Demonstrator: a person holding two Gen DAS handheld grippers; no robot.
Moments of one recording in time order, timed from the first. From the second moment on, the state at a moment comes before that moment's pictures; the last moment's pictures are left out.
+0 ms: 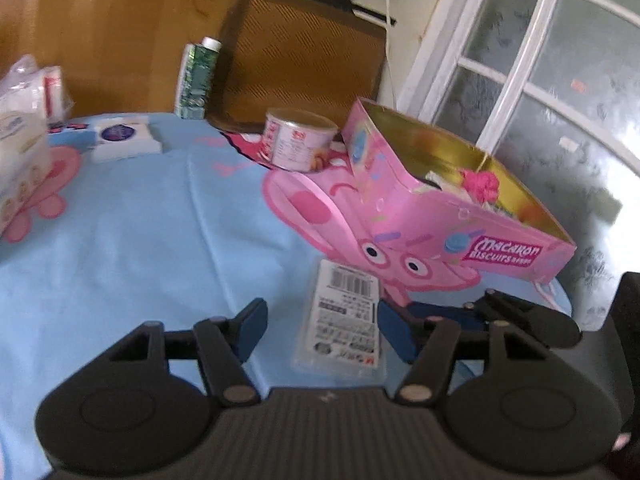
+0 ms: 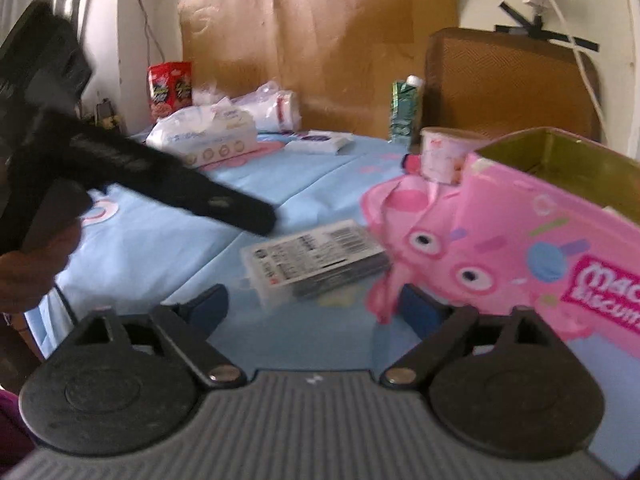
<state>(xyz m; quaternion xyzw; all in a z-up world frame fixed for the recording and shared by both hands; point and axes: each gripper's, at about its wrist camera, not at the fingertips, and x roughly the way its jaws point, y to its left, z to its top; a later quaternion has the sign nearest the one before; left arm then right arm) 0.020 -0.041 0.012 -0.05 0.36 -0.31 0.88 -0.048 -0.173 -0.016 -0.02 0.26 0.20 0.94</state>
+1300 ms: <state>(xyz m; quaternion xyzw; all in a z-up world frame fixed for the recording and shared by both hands) 0.060 -0.149 0.060 -0.02 0.27 -0.38 0.89 -0.038 -0.301 0.019 0.01 0.11 -0.09 0.99</state>
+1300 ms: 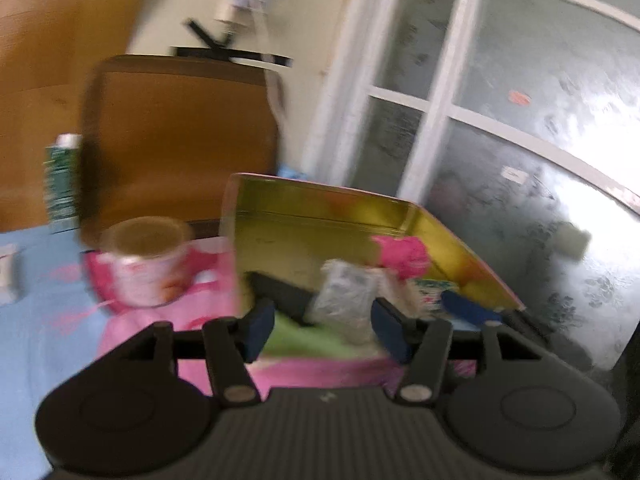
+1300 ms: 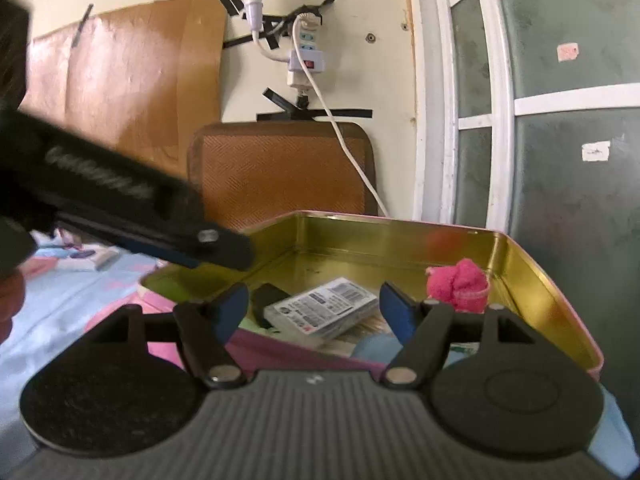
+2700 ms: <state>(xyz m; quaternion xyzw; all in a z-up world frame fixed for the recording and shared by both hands) 0.063 0.104 0.001 -0.15 0.23 -0.13 0.95 0.135 -0.090 0.003 -0.03 0.33 0.18 0.93</state>
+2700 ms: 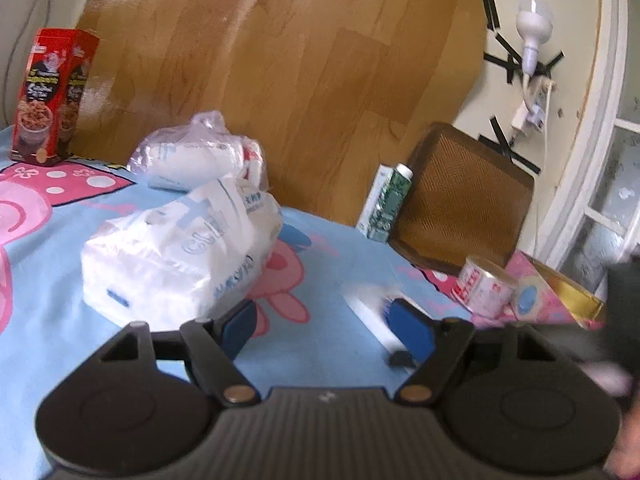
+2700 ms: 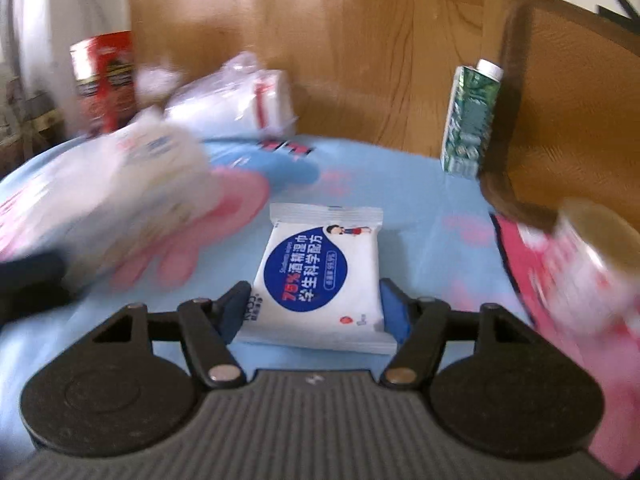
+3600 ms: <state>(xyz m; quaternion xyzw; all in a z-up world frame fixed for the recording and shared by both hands) 0.019 -0.059 0.048 -0.06 0.31 -0.31 0.89 -0.063 -0.166 0.001 -0.03 0.16 0.14 0.98</state>
